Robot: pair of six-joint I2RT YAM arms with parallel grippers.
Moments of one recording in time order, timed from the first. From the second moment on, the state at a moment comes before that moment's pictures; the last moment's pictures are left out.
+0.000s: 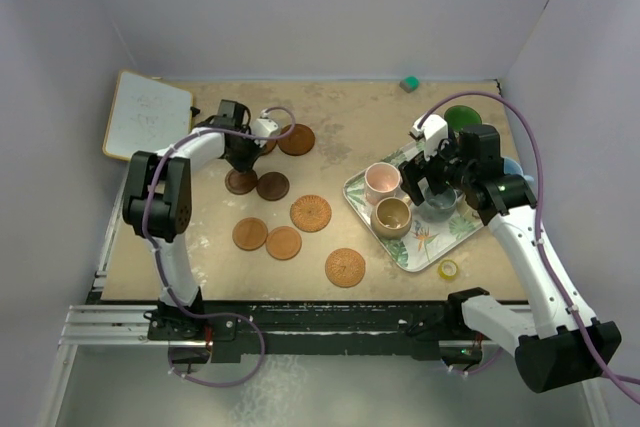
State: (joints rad) left arm -0.18 1.95 1.33 -0.48 0.19 0.57; right arm 0.21 1.03 1.06 -0.69 -0.28 -0.38
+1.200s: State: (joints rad) left arm -0.25 2.03 1.45 -0.48 0.18 0.49; right arm 0.20 1.03 1.06 -0.69 -0.28 -0.38
